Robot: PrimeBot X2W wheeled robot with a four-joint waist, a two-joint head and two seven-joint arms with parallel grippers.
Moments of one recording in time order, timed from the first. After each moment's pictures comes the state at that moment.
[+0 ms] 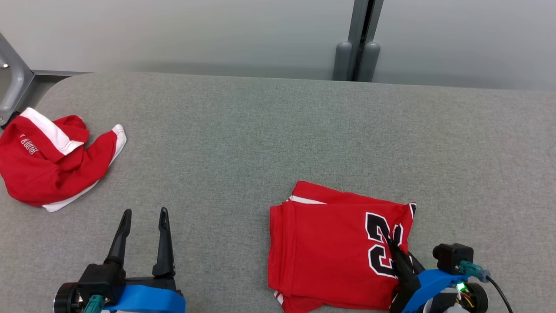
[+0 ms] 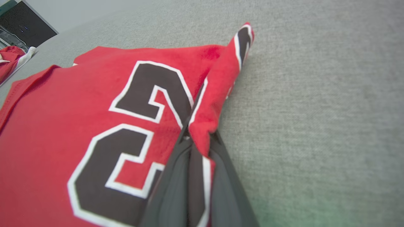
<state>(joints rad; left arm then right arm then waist) 0.01 0.09 -0.07 0.17 -0.18 -0.04 -0.26 -0.24 -0.05 0.17 0.74 0.37 0.13 -0.19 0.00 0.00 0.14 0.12</state>
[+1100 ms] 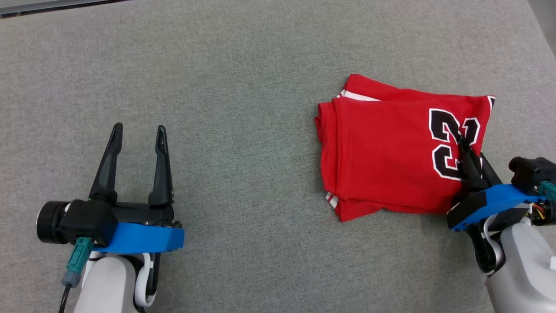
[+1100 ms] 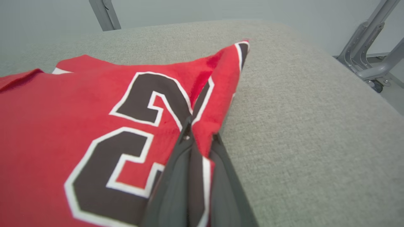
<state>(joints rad) -0.22 0.12 -0.11 0.08 -0.15 -0.05 -0.26 -0.45 -0.20 0.01 0.60 0.29 0.13 -0.22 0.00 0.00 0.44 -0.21</state>
